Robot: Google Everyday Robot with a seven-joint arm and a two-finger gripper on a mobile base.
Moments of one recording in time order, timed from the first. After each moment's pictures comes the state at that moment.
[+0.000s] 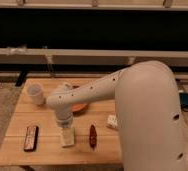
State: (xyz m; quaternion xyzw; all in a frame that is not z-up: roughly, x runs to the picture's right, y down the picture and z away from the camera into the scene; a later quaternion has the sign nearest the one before) arm -0.142 0.224 0.761 -0.07 0.40 0.91 0.11
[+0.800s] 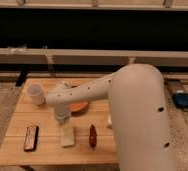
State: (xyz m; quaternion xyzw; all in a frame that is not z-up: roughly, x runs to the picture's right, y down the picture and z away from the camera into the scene) arm -0.172 0.210 0.810 -0.19 0.34 0.86 0.32
